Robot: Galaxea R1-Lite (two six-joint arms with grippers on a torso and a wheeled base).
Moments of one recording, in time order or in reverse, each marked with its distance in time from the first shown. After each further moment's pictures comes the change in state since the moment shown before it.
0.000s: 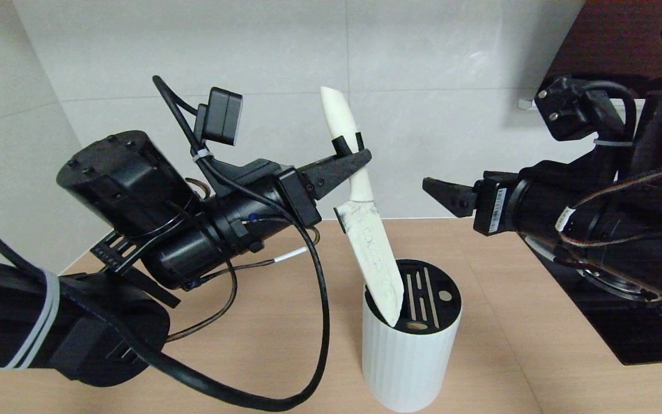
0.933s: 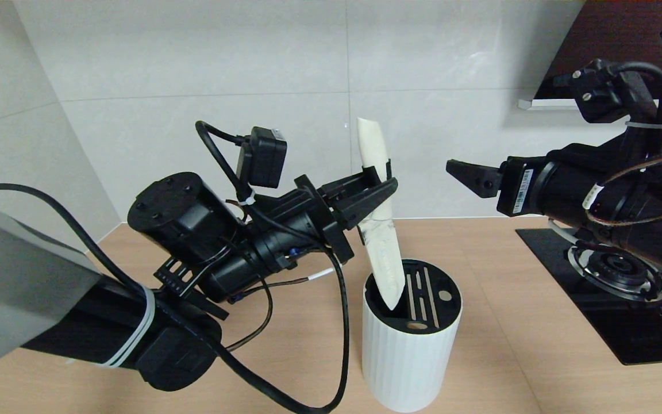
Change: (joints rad) left arm -0.037 0.159 0.010 -0.214 -0.036 0.303; right arm -0.071 -0.026 -0.004 0.000 0.014 -0.013
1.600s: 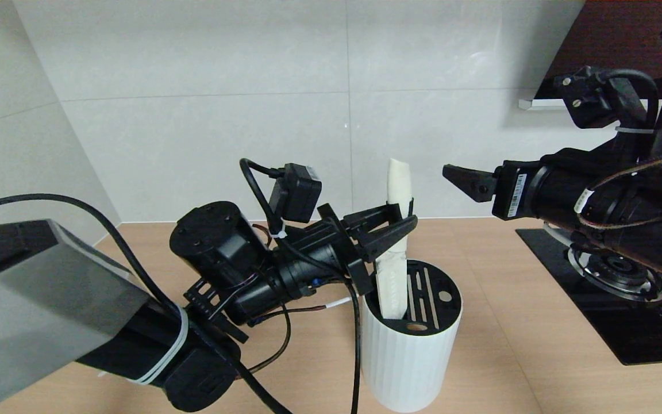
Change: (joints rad) left arm -0.051 0.068 0.041 -0.029 0.000 0.053; right arm 0.000 0.013 0.001 0.000 0.000 0.000
